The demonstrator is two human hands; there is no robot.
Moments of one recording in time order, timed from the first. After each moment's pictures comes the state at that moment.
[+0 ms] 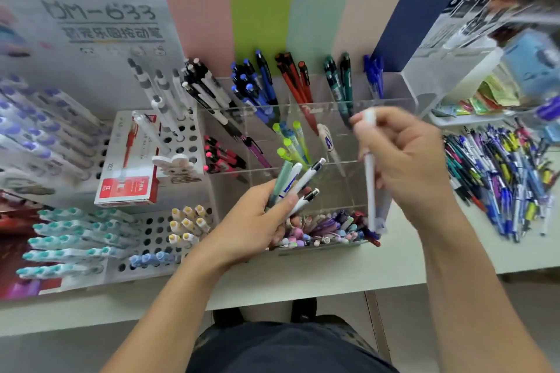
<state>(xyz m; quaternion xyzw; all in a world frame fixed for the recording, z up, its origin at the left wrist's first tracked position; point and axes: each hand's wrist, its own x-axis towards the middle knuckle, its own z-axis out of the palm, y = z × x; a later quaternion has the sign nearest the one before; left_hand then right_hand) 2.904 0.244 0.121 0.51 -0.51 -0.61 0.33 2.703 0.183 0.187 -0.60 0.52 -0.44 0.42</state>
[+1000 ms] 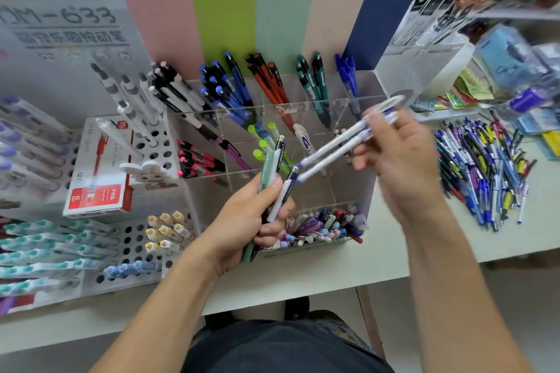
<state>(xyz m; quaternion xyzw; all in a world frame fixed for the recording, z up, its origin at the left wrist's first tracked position) 2.881 0.233 0.122 0.42 -0.27 -0.78 0.38 2.681 0.177 0.178 -0.46 0.50 -0.53 0.50</state>
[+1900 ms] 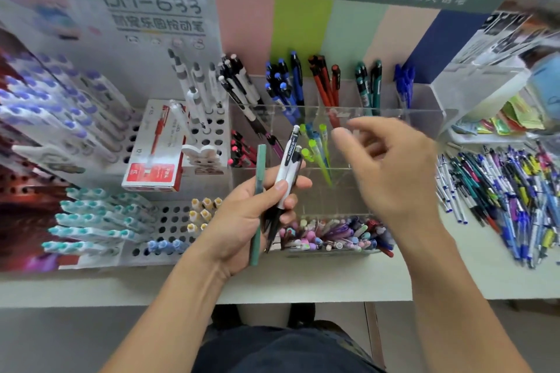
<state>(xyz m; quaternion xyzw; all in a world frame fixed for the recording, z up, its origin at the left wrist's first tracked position) 2.920 0.259 0.129 0.37 -0.21 -0.73 0.54 2.747 0.187 0.179 -0.71 0.57 -0.37 0.17</state>
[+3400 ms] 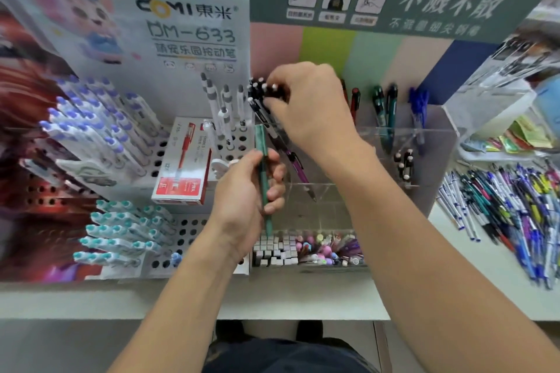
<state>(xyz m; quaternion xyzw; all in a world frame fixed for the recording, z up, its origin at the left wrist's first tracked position) 2.951 0.239 0.164 0.41 -0.16 -0.66 0.60 2.871 0.122 0.216 -0.84 0.47 -0.27 0.08</state>
